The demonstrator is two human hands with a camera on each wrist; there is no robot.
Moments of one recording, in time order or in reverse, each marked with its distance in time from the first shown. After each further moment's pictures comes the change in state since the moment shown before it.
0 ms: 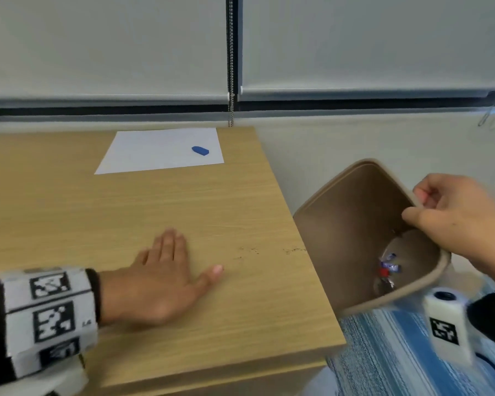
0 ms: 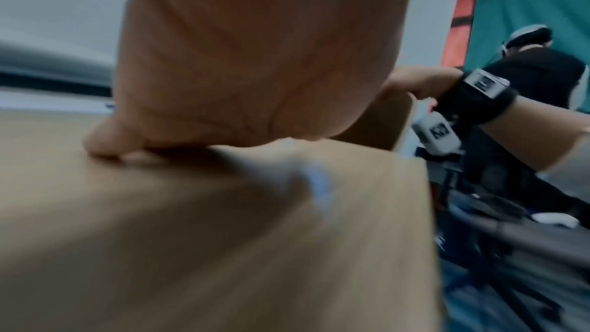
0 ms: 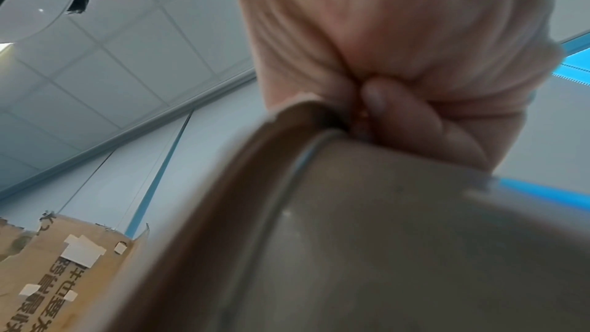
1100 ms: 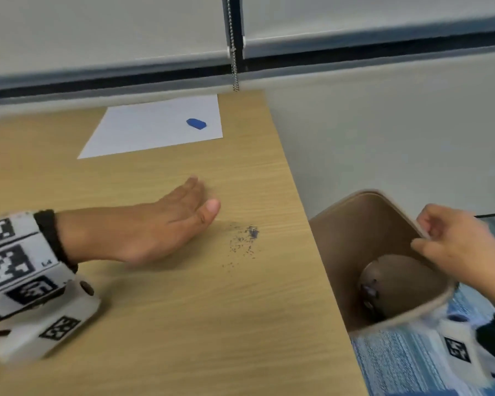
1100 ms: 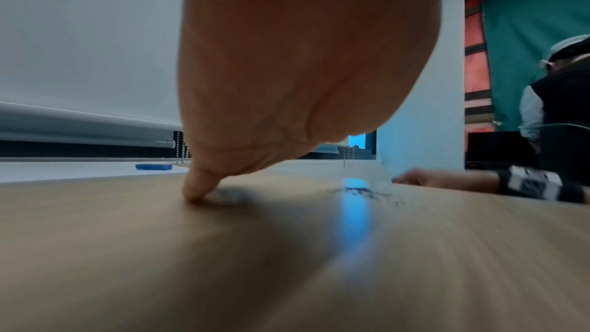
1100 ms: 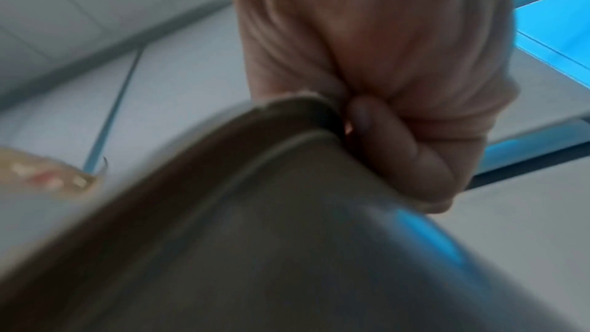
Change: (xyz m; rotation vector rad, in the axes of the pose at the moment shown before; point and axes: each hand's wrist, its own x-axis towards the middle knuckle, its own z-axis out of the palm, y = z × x) left_hand 0.041 0.013 -0.054 -0.268 0.102 0.160; right_hand 0.043 0.098 0.093 -0.037 -0.218 -0.012
